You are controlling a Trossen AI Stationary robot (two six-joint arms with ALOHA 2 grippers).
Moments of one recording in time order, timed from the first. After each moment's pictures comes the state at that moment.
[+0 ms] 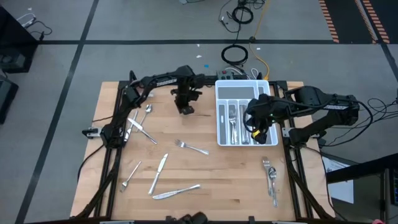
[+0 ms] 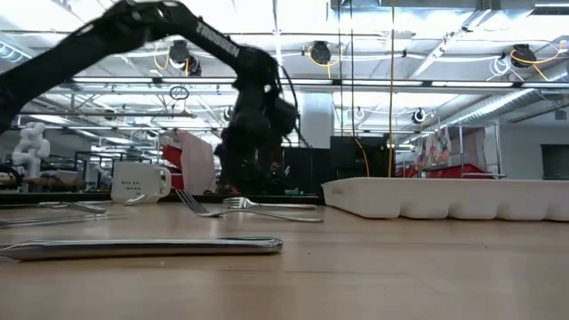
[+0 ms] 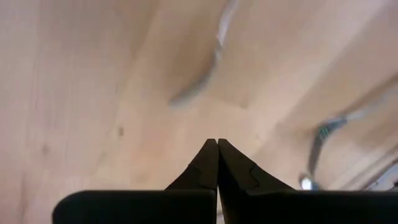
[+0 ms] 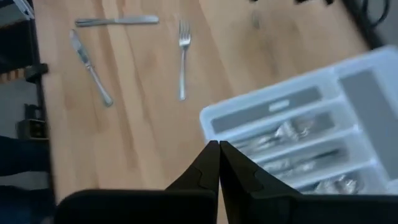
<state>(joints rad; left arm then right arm) 0.55 2.31 1.99 -1.56 0.26 0.14 0.11 1.31 1.68 -1.36 0.13 0.44</state>
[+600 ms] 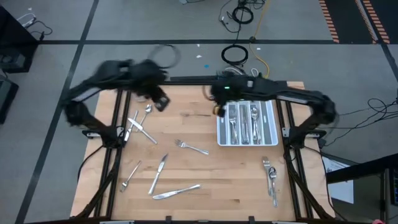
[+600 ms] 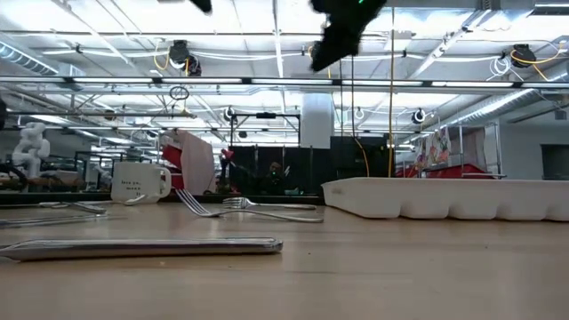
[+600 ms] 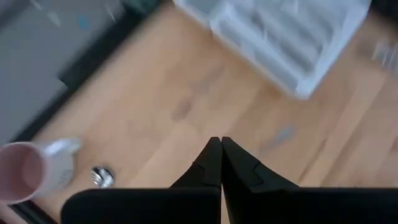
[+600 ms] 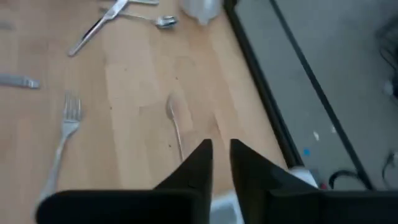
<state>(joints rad) 0.25 1.50 1.99 -1.50 -0.11 -0.43 -0.26 1.59 1.56 -0.73 0.17 -0.11</state>
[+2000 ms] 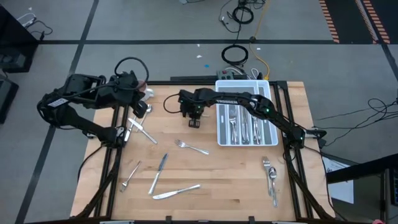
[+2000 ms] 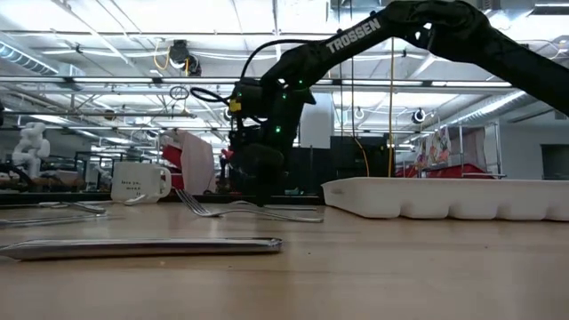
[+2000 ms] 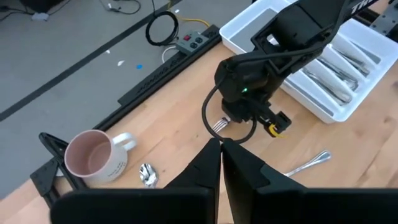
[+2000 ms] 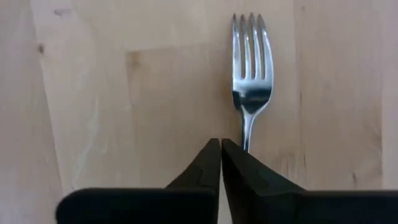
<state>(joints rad) -0.02 1.25 1.83 -1.57 -0.52 -0.66 -0.31 2.44 2.07 -0.89 -0.06 -0.18</state>
